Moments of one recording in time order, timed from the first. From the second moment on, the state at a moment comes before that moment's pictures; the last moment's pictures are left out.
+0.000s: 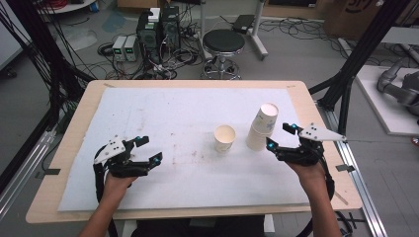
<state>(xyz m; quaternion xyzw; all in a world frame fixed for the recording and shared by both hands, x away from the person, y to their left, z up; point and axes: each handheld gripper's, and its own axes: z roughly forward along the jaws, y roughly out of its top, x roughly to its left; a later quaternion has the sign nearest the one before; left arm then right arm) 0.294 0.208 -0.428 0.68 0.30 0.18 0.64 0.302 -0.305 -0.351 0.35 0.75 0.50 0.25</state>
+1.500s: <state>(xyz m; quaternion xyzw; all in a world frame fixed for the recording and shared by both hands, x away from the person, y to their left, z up) 0.295 0.209 -0.429 0.68 0.30 0.17 0.64 0.383 -0.295 -0.305 0.39 0.76 0.46 0.21</state>
